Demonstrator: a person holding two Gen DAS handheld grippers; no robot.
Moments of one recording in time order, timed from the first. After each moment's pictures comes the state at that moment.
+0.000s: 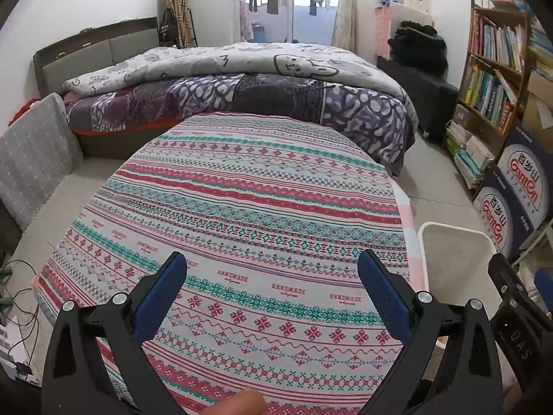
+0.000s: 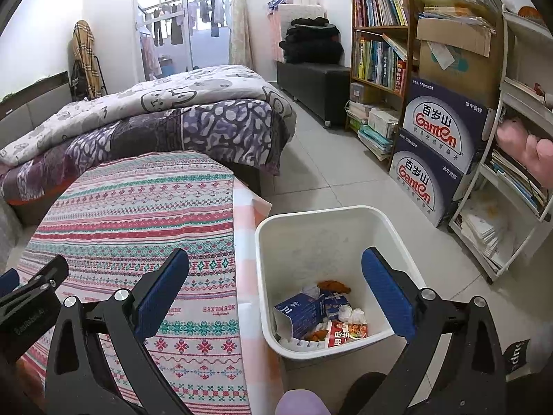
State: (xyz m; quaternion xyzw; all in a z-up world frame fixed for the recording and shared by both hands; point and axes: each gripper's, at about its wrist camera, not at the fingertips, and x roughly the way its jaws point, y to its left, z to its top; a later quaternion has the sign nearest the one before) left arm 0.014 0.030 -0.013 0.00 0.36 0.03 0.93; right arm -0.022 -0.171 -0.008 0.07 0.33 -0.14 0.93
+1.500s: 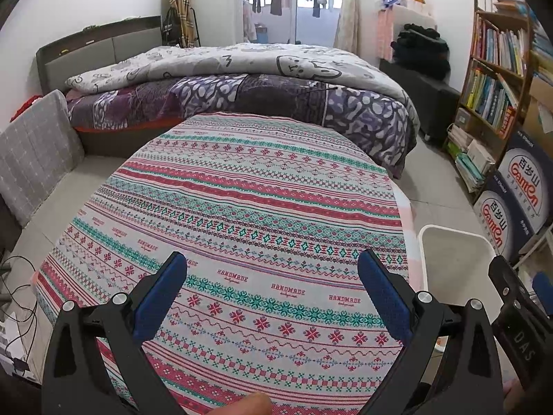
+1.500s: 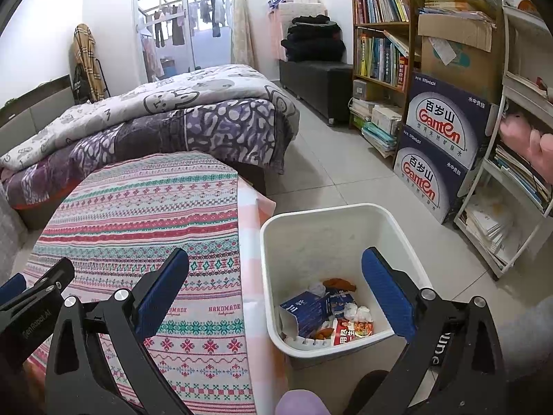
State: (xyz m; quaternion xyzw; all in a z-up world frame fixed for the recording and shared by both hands) left arm 0.012 0.028 -0.013 -0.01 0.35 0.04 0.93; right arm -0.022 -0.169 -0.009 0.08 0.33 -0.13 0.93
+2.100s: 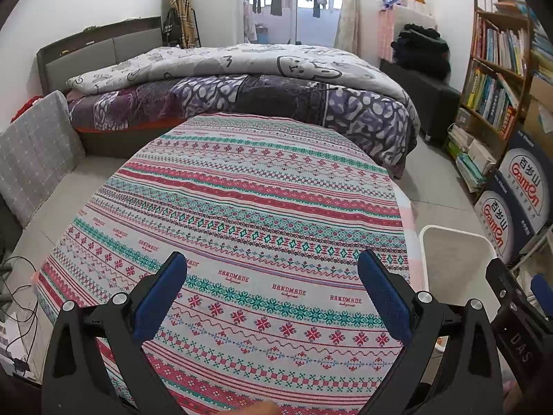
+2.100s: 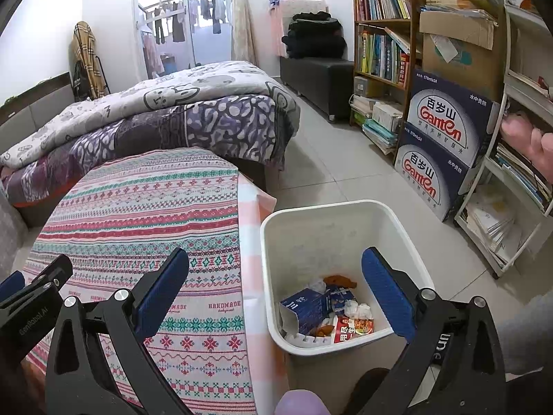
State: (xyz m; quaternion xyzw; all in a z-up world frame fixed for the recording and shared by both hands) left arm 0.011 0.028 -0.014 -0.01 0.35 0.04 0.94; right arm -0.021 -0.170 -0.011 0.08 0.34 -0.13 0.93
